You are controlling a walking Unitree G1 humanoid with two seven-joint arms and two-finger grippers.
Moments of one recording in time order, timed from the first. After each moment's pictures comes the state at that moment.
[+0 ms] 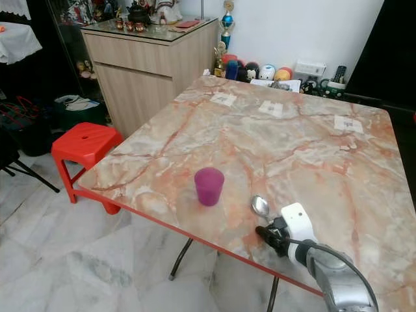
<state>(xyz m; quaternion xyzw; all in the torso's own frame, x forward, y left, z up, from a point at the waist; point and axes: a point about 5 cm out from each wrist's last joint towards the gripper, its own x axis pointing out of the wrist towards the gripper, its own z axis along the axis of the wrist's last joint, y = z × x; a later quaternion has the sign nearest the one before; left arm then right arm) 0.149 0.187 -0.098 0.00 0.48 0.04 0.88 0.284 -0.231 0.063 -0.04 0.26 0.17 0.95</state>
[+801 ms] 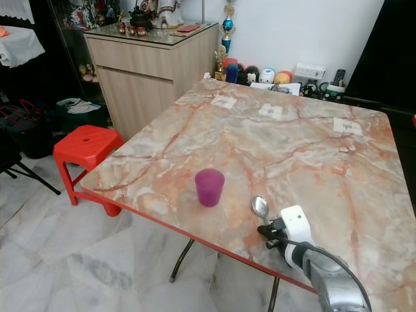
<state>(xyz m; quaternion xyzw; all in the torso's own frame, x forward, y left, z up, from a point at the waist) 0.147 0.187 -0.099 0.00 0.49 0.03 0.87 0.287 -0.224 0.052 -0.03 0.25 0.17 0.95</state>
